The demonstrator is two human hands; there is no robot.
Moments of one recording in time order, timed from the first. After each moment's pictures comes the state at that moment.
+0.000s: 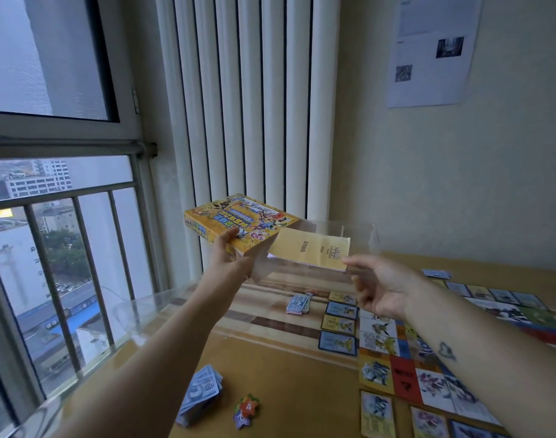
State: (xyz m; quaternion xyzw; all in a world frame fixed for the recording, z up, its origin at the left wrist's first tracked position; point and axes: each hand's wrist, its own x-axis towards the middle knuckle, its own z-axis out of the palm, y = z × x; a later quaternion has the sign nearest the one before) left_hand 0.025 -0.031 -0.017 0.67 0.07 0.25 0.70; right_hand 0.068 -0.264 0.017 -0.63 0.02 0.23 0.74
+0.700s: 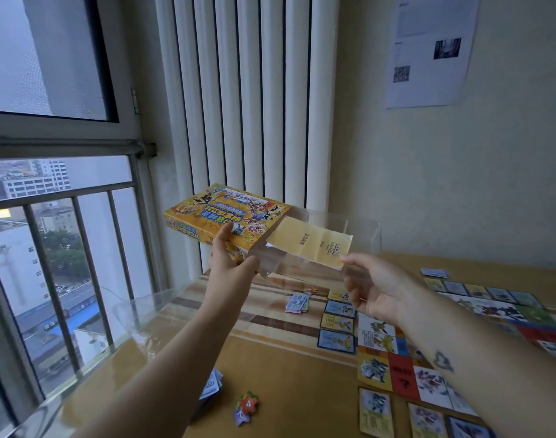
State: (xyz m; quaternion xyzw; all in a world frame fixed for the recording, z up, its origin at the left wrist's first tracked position) left_hand 0.024 -0.044 -0.028 0.66 0.06 0.33 0.67; right_hand 0.051 -0.257 0.018 -0.62 0.03 0.19 0.76
